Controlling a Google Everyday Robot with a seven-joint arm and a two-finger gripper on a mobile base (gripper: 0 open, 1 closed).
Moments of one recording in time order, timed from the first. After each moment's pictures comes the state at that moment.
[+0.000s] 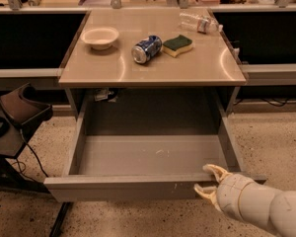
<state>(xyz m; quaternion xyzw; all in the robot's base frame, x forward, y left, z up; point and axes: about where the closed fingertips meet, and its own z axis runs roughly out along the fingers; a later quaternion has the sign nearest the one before) 0.399 -0.160 0.665 -0.42 0.81 0.05 0.40</state>
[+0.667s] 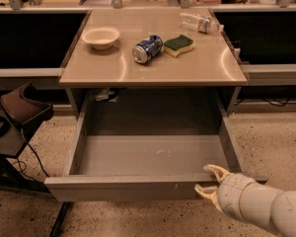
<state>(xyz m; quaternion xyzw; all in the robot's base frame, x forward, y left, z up) 0.399 -0.160 0.668 -0.43 0.81 0.05 0.40</state>
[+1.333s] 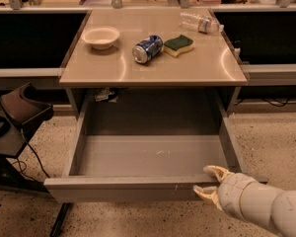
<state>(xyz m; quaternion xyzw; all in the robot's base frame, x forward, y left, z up) 0.399 -0.160 0.668 -0.43 0.81 0.05 0.40</state>
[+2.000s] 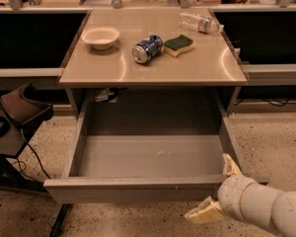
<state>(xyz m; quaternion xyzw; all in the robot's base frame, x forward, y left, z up) 0.399 -0.160 0.668 -0.43 0.81 0.05 0.40</state>
